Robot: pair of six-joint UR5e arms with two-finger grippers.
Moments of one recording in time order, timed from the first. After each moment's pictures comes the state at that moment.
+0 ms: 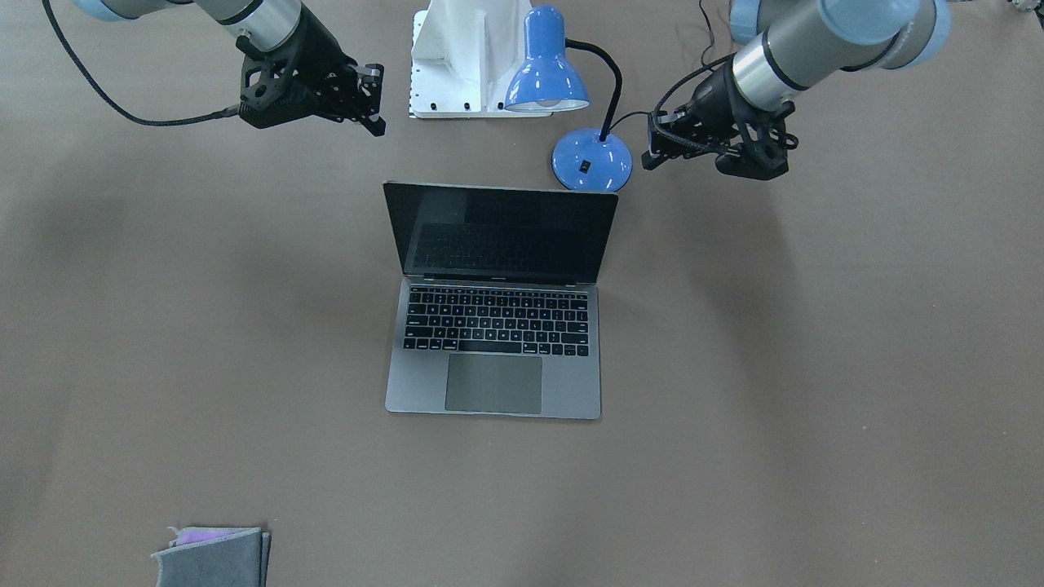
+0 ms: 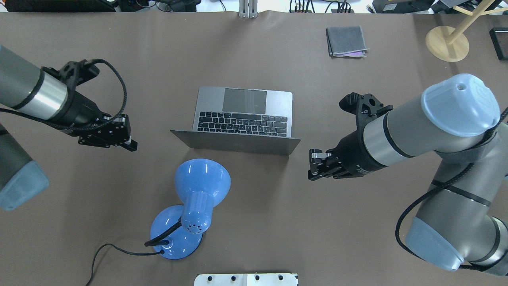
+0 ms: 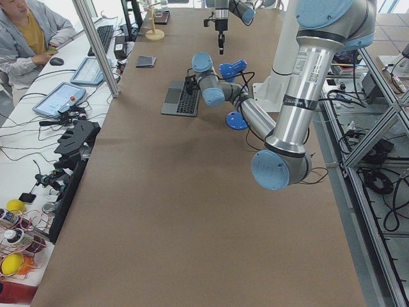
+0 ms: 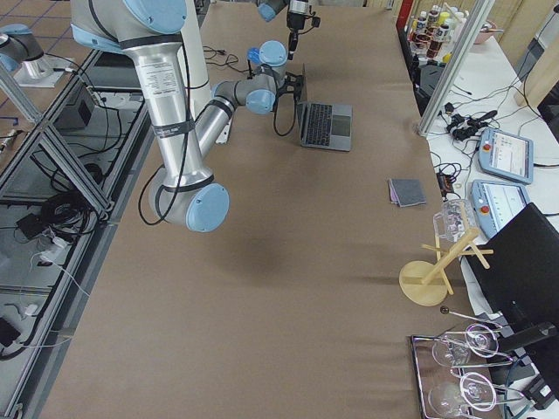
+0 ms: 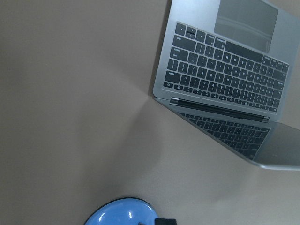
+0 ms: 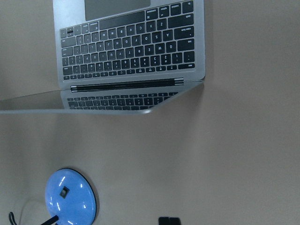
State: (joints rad) left arm -0.75 -1.85 -1.99 -1.94 -2.38 -1.37; right arm 0.59 -1.26 2.13 -1.31 2.12 1.45
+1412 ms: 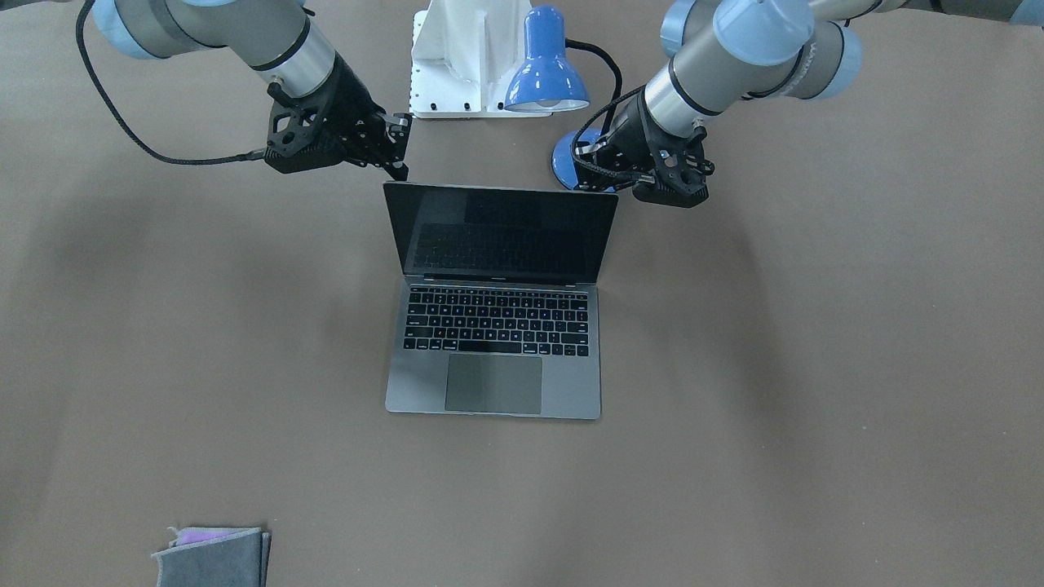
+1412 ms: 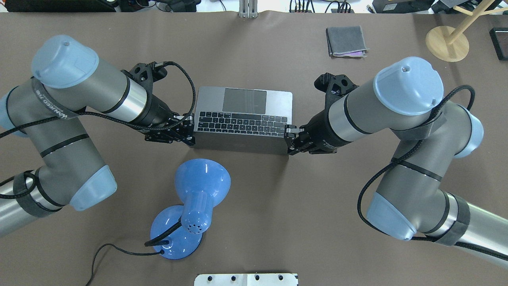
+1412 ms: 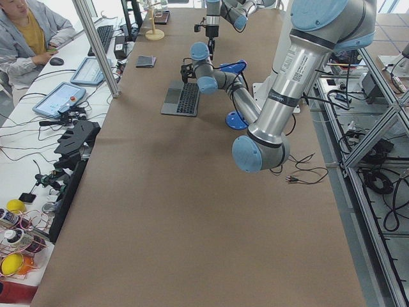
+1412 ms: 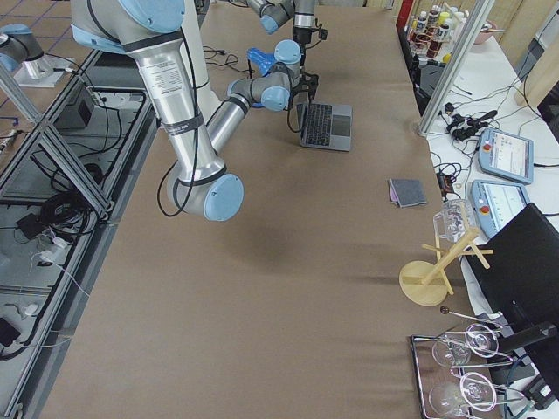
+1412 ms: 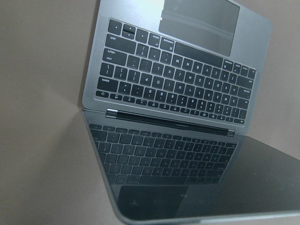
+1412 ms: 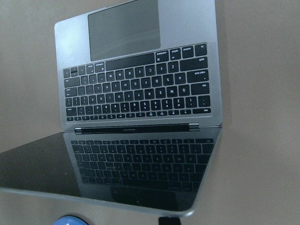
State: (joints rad) left arm -0.71 -2.05 -1.85 -1.94 -2.24 -1.40; right arm 0.62 -1.12 1.97 -1.31 2.09 1.45
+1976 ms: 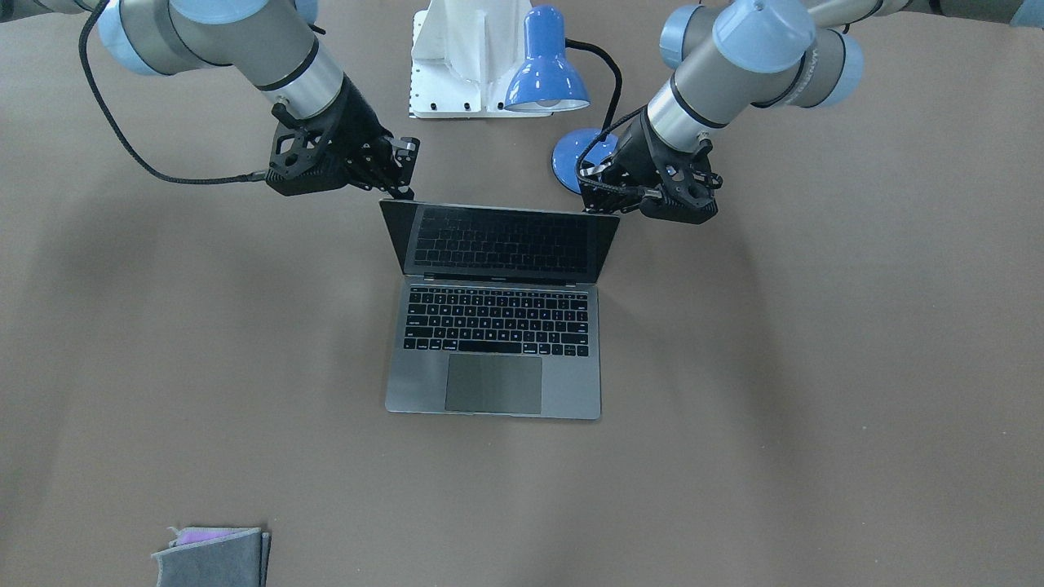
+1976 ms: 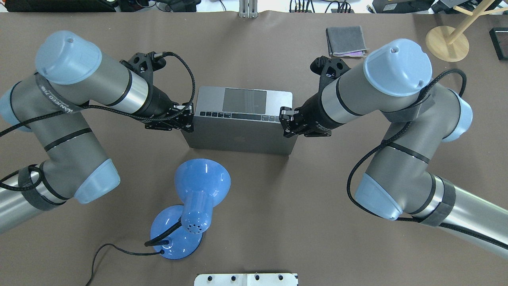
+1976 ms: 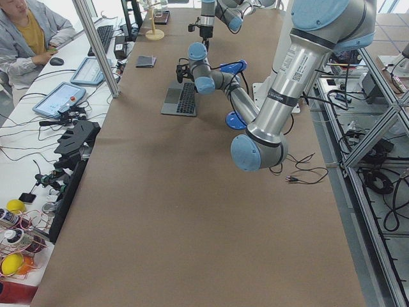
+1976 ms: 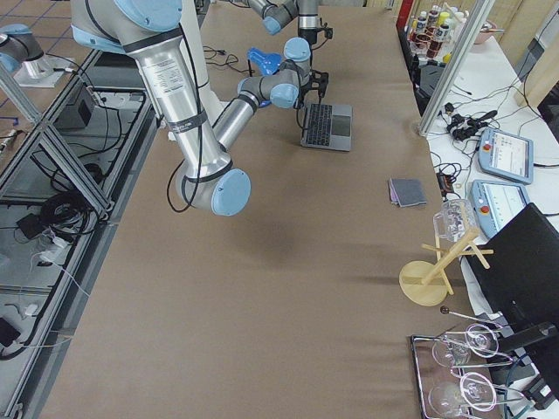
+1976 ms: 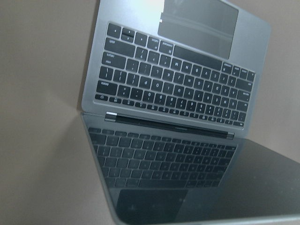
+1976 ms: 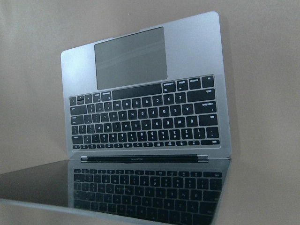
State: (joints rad) left arm -0.72 -2.07 -1.81 -1.94 -2.15 -1.36; right arm 0.67 -1.06 1.89 -1.31 2.08 1.44
